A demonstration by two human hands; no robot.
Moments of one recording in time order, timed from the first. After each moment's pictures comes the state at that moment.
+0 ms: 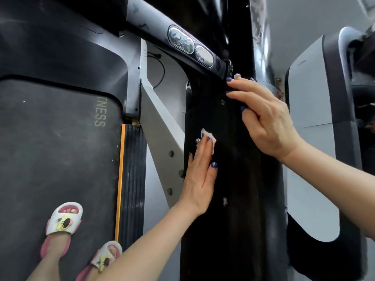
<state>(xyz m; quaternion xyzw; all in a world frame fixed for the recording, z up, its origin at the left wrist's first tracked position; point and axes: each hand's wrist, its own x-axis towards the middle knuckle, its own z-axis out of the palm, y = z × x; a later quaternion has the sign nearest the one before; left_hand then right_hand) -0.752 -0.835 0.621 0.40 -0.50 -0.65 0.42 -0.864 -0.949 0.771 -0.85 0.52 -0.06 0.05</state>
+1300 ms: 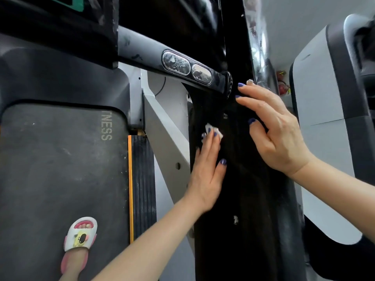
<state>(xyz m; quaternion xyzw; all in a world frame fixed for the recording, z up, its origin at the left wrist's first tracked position) -0.750 -0.889 0.617 0.37 -0.56 -0.62 0.41 -0.866 -0.950 0.766 -0.82 0.56 -0.12 0.05</state>
